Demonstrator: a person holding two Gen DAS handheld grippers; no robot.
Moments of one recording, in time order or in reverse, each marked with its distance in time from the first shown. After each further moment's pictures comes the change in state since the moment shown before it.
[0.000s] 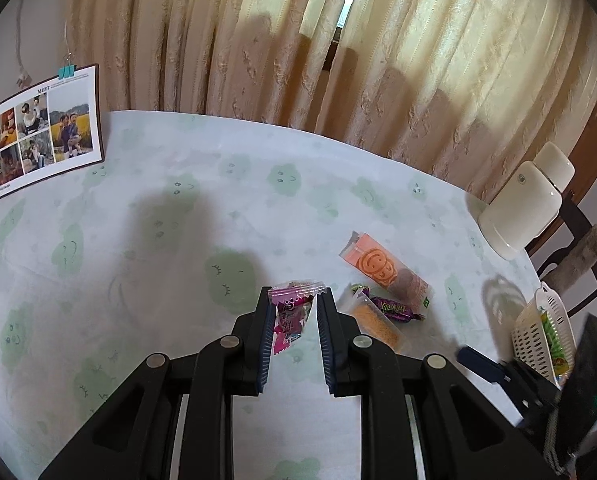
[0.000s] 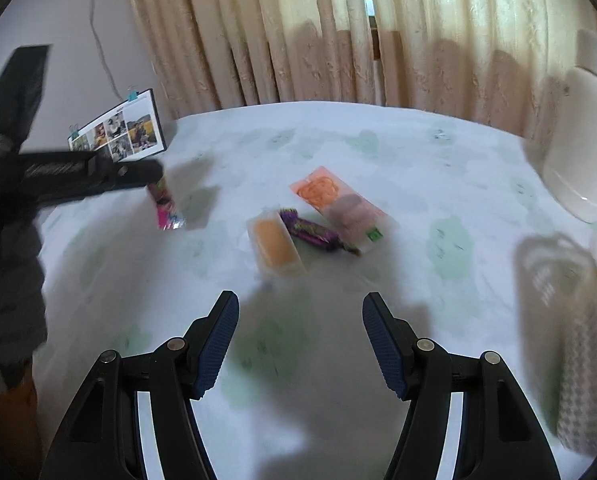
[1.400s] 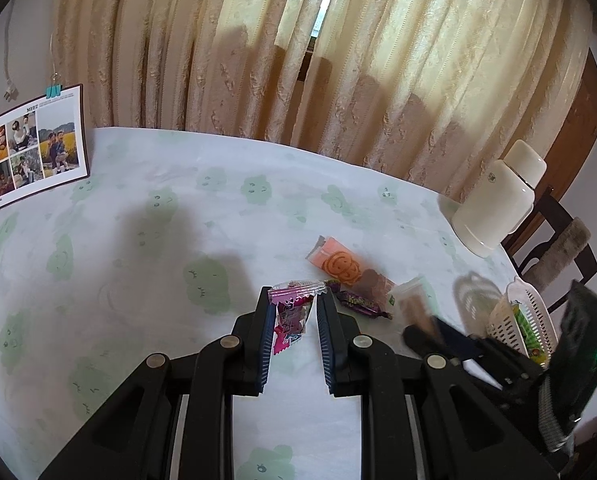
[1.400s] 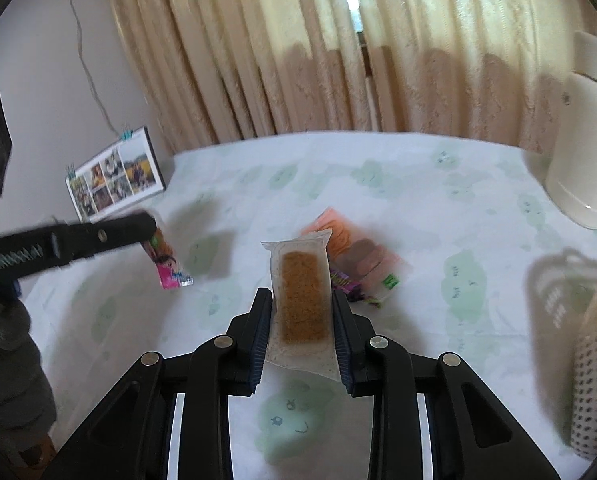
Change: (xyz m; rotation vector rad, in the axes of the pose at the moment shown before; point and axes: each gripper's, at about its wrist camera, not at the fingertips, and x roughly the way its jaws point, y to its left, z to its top) left arm -0.021 -0.020 -0.004 0.041 -0.033 -0.060; right arm -0.007 0.006 0.026 0.083 -0.103 0.000
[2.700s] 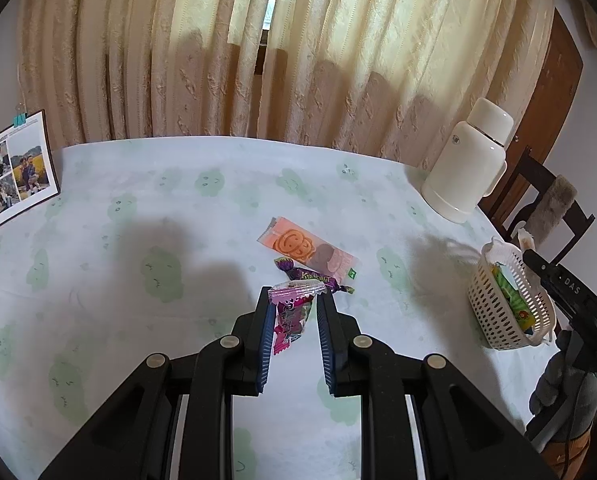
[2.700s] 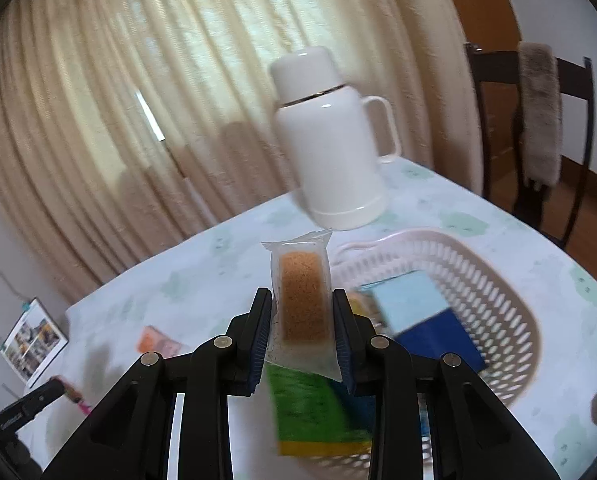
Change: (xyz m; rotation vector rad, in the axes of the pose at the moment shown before) left arm 0.001 -0.045 -0.019 0.125 0.022 -0.037; right arm -0.125 -0.163 -0.014 0.461 -0.256 -0.390
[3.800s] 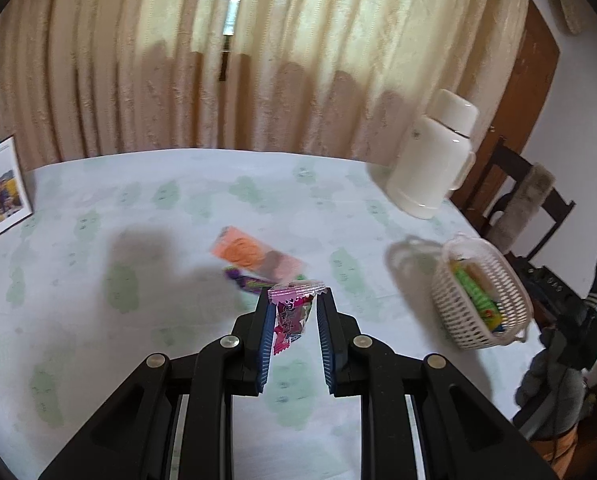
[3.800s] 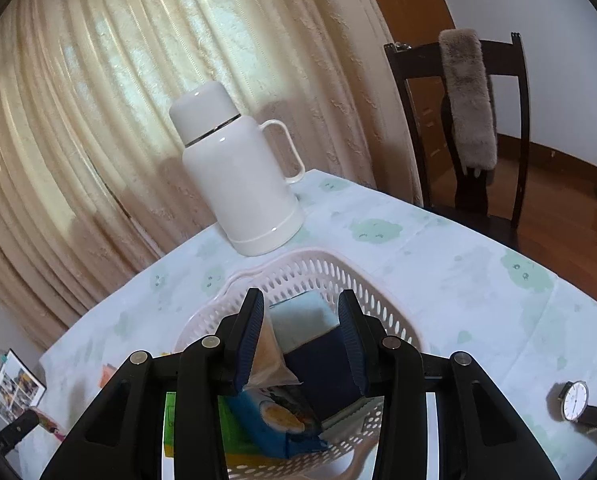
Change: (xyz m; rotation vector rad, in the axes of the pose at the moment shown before) left arm -0.001 -0.049 0.007 0.060 -0.002 -0.080; right arm -0.021 -0.059 0.005 0.151 -0.065 -0.140
